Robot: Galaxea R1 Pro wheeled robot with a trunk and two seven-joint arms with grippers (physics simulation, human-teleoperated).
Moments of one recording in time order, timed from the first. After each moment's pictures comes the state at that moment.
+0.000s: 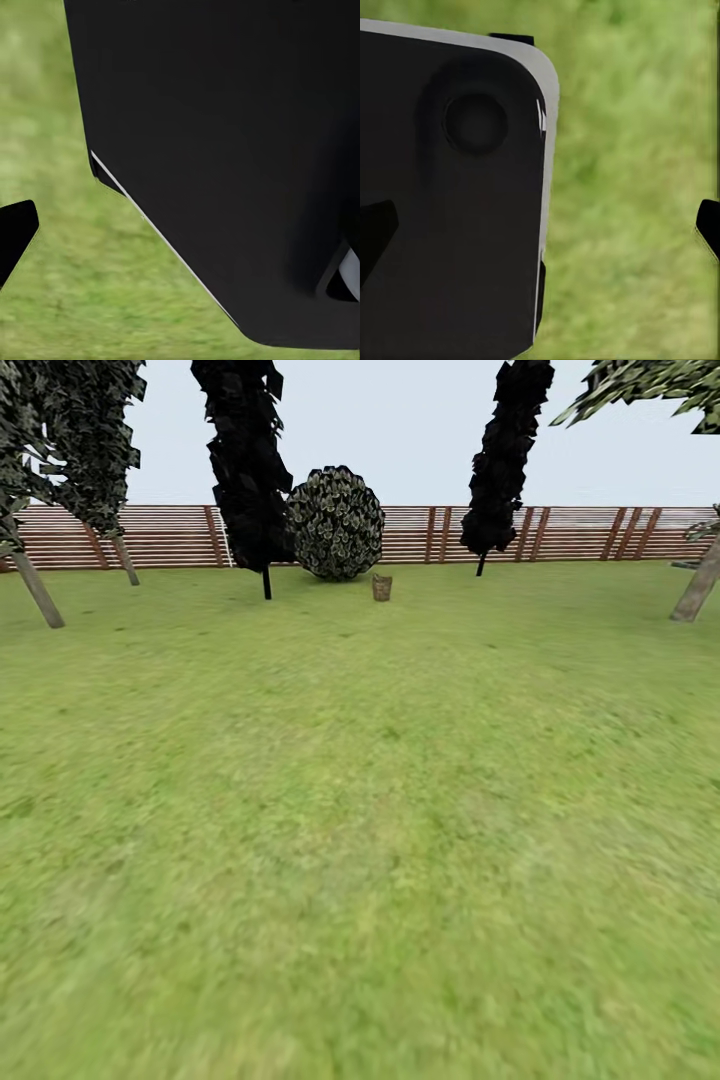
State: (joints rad) left arm 0.02 -0.02 0.01 -0.02 0.01 -0.01 0.01; right arm -0.07 -0.07 0.02 -0.01 0.04 -0.25 0.00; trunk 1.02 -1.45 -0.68
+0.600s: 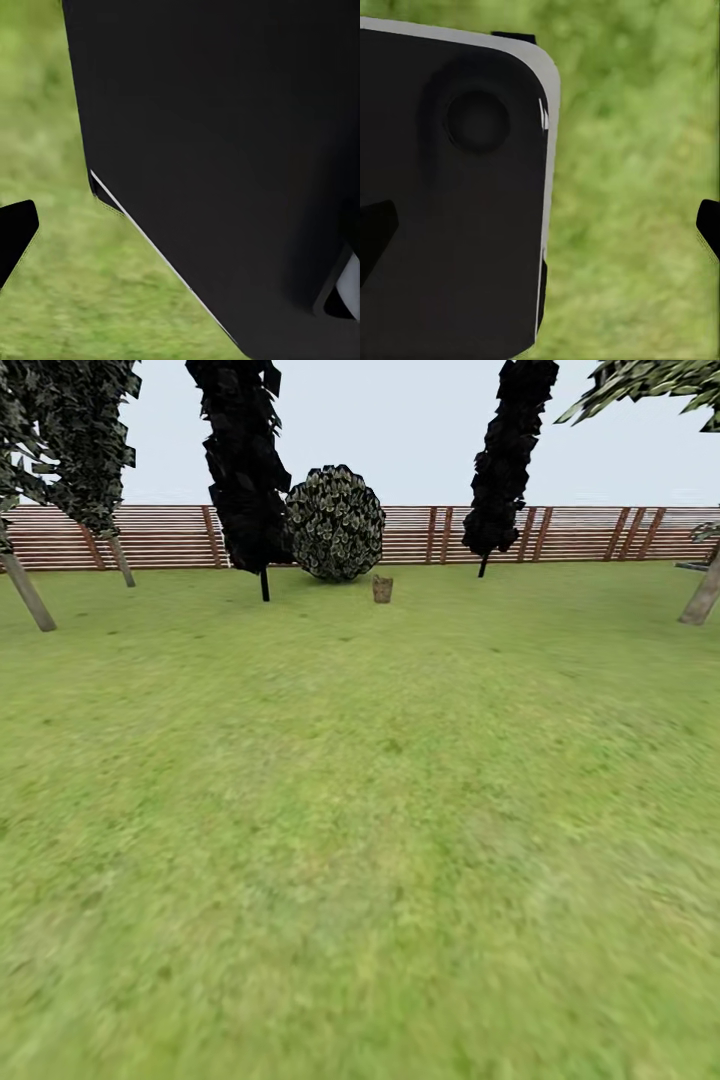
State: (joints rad) left arm 0.02 -0.02 0.01 -0.02 0.01 -0.05 0.01; right arm -0.07 -0.07 0.02 -0.01 0.04 -0.25 0.00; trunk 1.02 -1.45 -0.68
